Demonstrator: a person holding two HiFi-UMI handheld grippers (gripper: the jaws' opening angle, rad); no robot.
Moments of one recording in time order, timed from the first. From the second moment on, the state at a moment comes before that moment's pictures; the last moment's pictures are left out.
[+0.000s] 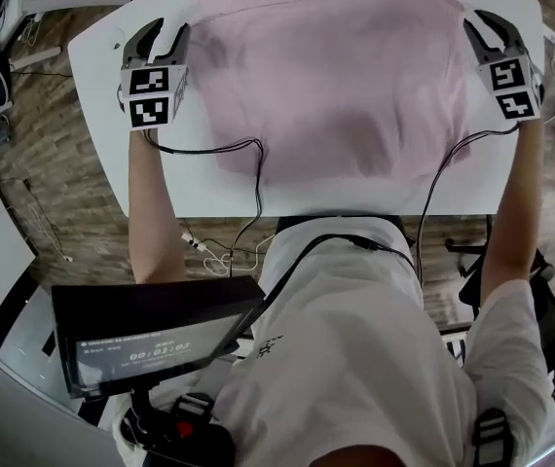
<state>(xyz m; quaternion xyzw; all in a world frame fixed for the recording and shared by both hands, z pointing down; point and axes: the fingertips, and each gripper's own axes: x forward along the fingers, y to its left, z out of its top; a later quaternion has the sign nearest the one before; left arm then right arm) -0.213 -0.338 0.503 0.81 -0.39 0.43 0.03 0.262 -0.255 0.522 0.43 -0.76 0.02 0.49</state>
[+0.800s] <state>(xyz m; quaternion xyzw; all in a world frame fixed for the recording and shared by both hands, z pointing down) -0.197 -0.274 0.588 0.83 -0.32 0.44 0.15 0.294 -0.207 0.569 0.43 -0.72 0.10 0.54</state>
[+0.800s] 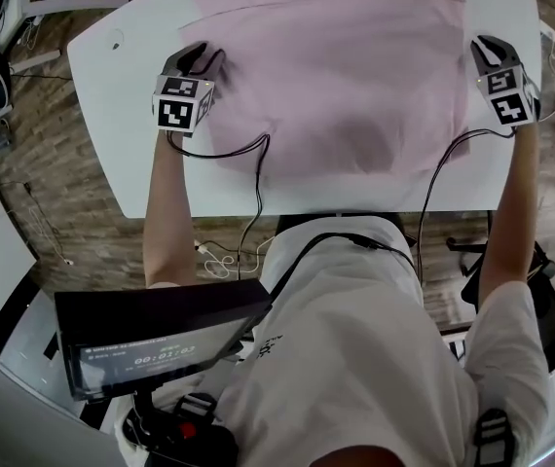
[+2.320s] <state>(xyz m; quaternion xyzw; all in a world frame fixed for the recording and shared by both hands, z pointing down) -0.153 -0.129 0.604 0.88 -0.20 0.42 0.12 0.221 -0.055 0.588 0.43 -0.71 0.18 0.53</state>
